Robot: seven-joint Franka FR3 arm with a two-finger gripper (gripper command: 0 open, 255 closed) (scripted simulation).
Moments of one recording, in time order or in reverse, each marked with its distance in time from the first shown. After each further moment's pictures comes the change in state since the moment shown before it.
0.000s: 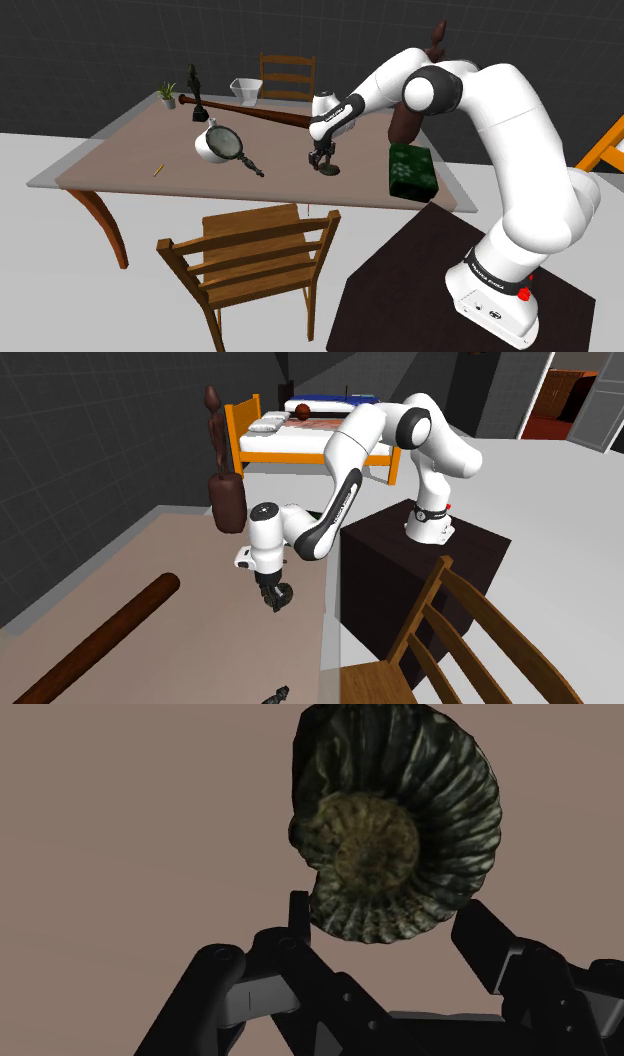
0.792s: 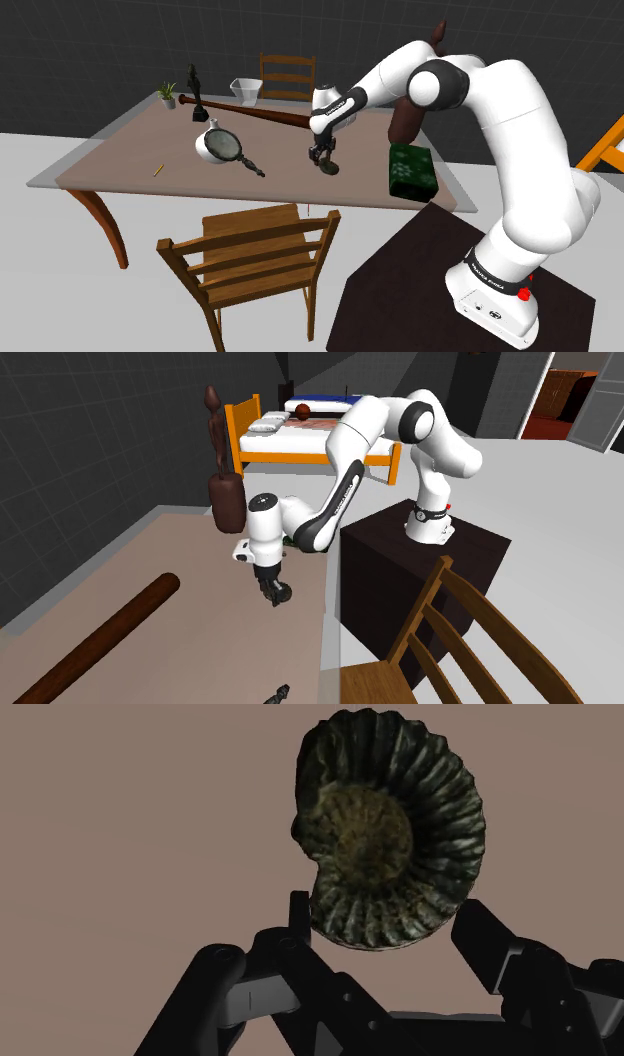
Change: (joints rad) arm -0.001 -0.047 0.002 -0.013 0.002 -0.035 -0.005
